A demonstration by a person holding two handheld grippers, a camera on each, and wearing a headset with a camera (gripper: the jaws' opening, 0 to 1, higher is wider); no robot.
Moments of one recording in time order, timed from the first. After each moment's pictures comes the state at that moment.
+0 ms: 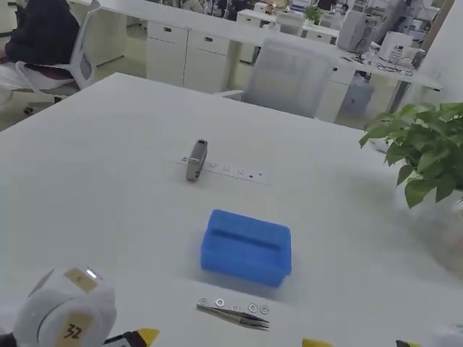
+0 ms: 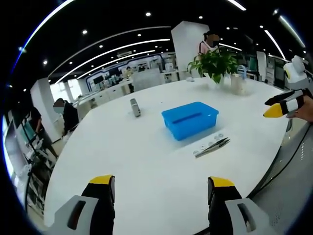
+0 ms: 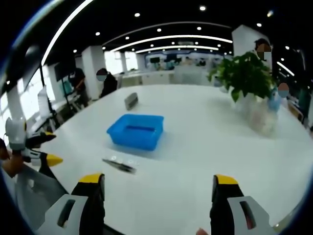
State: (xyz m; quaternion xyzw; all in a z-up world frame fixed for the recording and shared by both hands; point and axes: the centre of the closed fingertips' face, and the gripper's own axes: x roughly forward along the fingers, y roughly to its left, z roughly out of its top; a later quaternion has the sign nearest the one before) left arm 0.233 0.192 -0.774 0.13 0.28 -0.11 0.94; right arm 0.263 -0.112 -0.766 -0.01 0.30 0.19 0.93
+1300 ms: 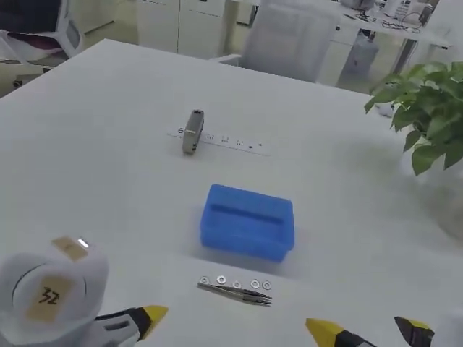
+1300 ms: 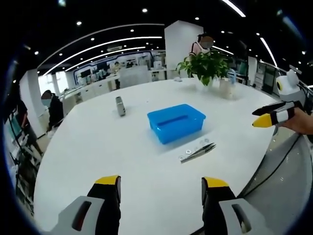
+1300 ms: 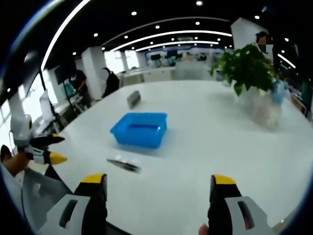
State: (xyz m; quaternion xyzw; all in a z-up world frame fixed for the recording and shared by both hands) left arm 0.243 0.172 -0.768 0.09 0.31 -0.18 0.93; right arm 0.261 -0.105 -0.765 0.01 0.32 0.21 0.93
